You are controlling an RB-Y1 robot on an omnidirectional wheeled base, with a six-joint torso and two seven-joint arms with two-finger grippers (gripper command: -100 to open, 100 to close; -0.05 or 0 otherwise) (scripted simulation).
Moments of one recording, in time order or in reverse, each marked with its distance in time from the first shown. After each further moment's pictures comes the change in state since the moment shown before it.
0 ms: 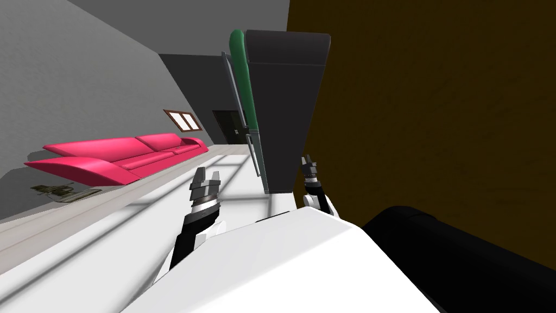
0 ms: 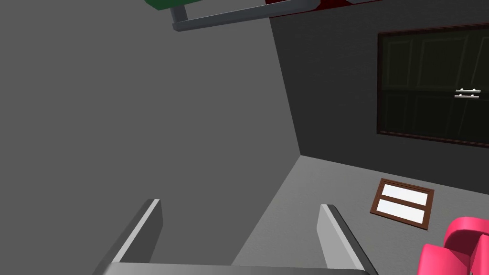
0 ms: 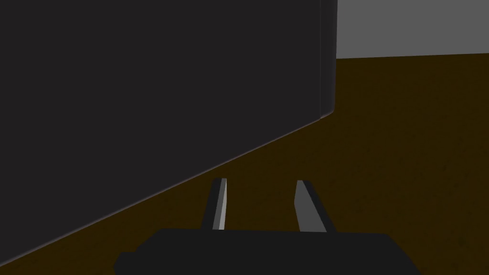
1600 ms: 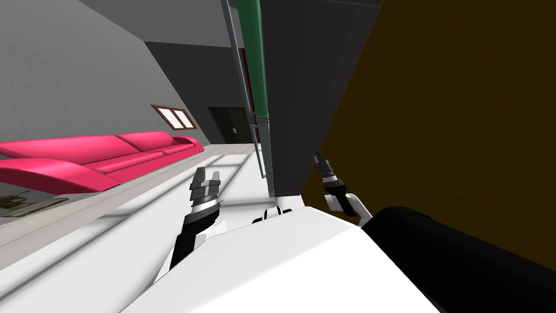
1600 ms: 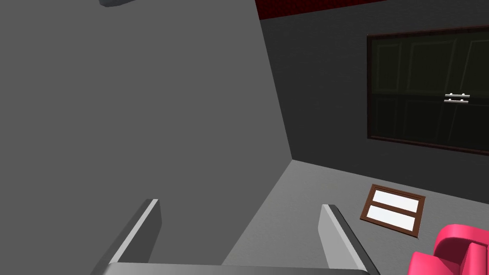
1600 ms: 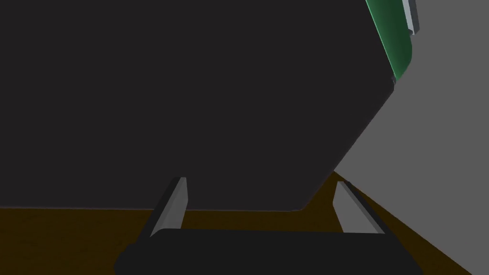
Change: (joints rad) left arm 0.000 0.000 0.000 0.000 0.000 0.000 0.000; right arm 0.089 -0.202 -0.319 -0.094 0.230 0.064 0.052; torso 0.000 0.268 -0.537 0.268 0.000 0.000
